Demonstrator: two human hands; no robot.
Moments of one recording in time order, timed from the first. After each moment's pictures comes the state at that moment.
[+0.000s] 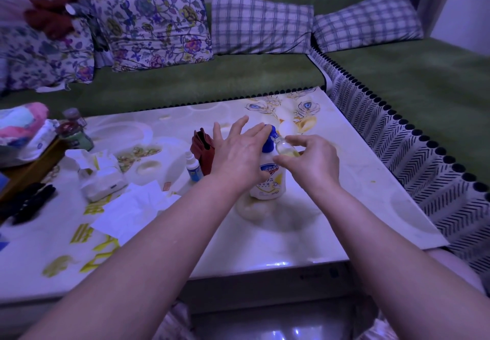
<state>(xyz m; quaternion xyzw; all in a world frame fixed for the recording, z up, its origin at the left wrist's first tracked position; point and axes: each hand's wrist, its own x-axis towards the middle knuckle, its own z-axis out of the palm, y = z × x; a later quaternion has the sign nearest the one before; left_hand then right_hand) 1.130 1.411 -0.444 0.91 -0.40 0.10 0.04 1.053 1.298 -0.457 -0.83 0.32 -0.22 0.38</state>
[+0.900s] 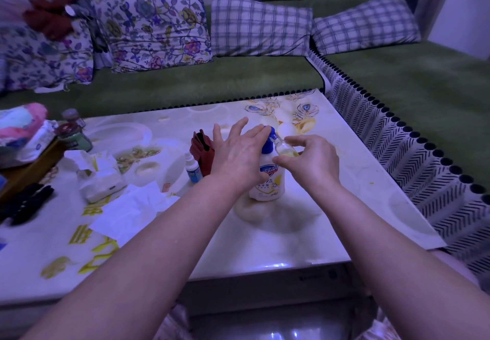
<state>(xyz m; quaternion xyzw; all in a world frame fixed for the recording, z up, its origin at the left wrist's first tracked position) 1.131 1.411 -0.443 0.91 -0.40 0.10 0.04 1.052 1.297 -0.452 -0.84 0.32 -0.21 0.37</state>
